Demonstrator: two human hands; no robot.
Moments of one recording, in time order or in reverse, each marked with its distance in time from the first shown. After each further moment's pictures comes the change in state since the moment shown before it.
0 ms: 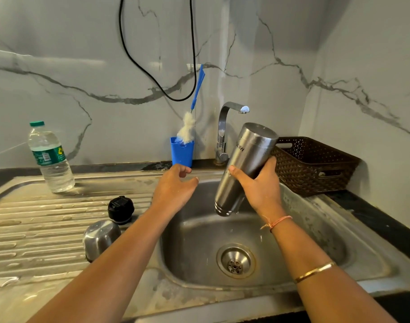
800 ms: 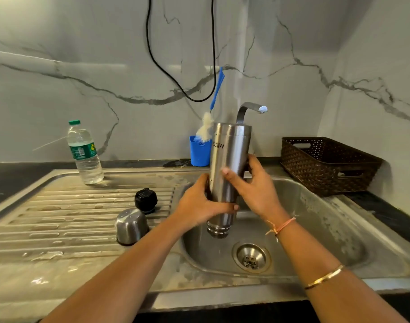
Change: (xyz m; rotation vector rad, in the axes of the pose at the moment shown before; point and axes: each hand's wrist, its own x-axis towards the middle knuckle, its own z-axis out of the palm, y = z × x) left_hand -0.044 -0.014 -0.011 -0.119 -0.291 0.168; right_hand -0.036 -0.029 0.020 0.099 -0.331 -0.145
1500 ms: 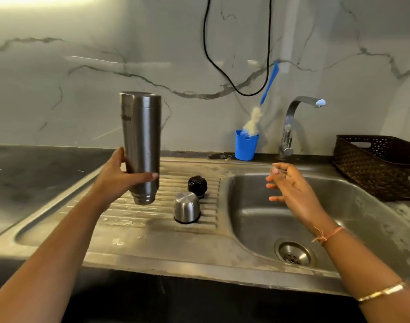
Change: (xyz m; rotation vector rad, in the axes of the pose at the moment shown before) left_hand -0.097 -0.052 -0.202 0.047 0.530 -0.181; right_hand -0.017 0.006 0.027 0.139 -0.102 0.136
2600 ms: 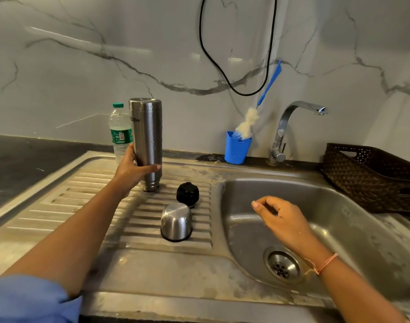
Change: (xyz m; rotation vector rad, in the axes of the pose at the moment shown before) left_hand 0.107 -0.056 0.071 -0.292 -0.096 -0.071; right_hand 0.002 0.015 0.025 -0.513 -0.053 0.089
